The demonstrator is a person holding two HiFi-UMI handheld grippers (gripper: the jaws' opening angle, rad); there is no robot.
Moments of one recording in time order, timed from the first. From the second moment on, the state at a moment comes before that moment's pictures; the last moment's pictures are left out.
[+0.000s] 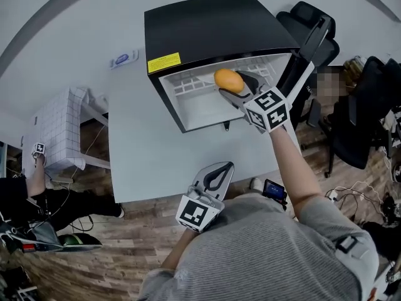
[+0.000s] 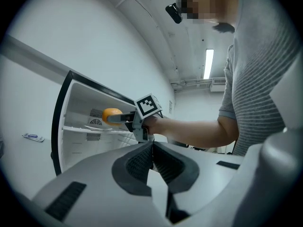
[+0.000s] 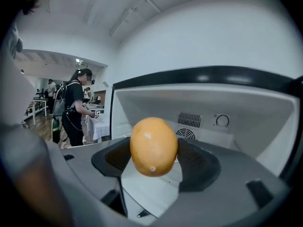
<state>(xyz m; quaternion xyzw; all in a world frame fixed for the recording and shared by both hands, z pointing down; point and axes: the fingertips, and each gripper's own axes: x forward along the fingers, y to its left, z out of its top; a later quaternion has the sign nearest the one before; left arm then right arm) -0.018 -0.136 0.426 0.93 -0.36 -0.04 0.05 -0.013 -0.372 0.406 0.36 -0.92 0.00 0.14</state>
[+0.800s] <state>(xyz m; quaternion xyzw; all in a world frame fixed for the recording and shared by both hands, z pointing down) -0.020 -0.152 0.452 0.92 -0.37 -0.04 0.11 -0.041 -0.462 0.430 0.39 -0.89 -0.04 0.24</state>
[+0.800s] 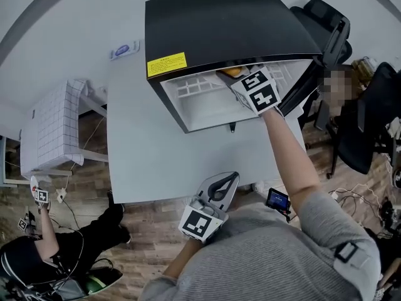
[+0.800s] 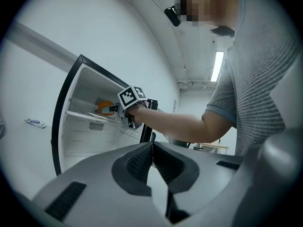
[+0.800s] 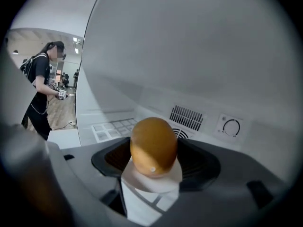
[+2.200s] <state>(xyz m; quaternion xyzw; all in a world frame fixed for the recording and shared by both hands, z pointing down) -0.018 -0.142 0.448 0.92 -0.37 -0.06 0.10 -0.030 -0.428 0.407 0.42 -0.90 0.01 0.15</state>
